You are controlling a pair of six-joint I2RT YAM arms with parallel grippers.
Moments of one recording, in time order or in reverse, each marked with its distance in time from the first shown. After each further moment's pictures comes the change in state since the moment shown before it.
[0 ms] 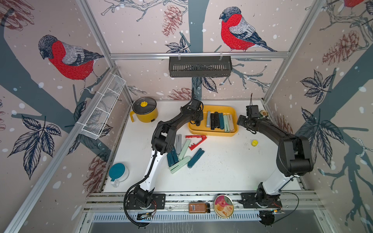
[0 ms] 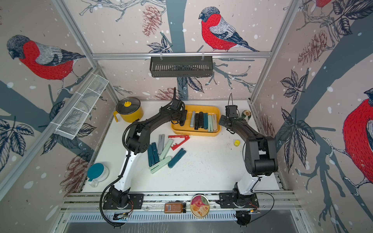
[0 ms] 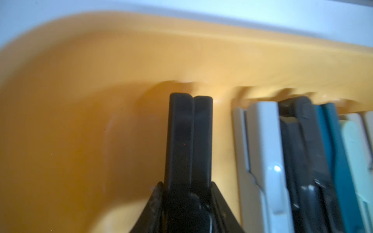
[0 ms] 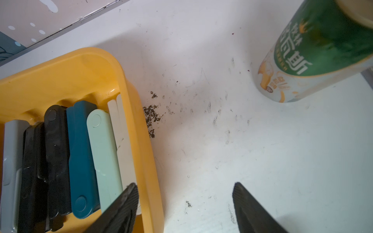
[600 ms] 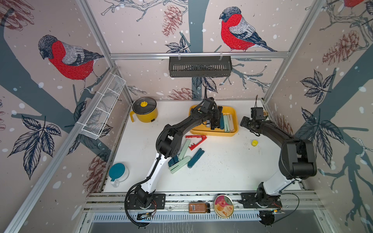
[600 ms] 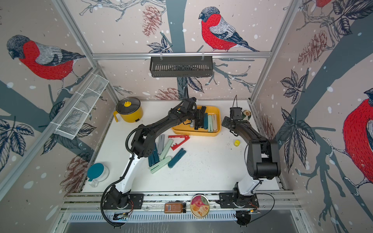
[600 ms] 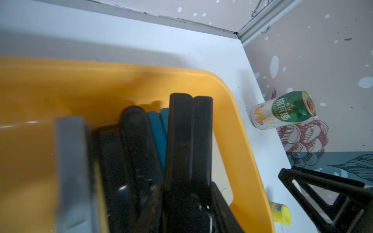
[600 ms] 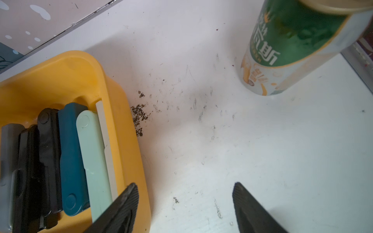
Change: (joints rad) left arm -0.163 0.075 0.146 0.186 0.198 -0.174; right arm -0.058 -0.053 -0.077 0.034 -0.049 0.000
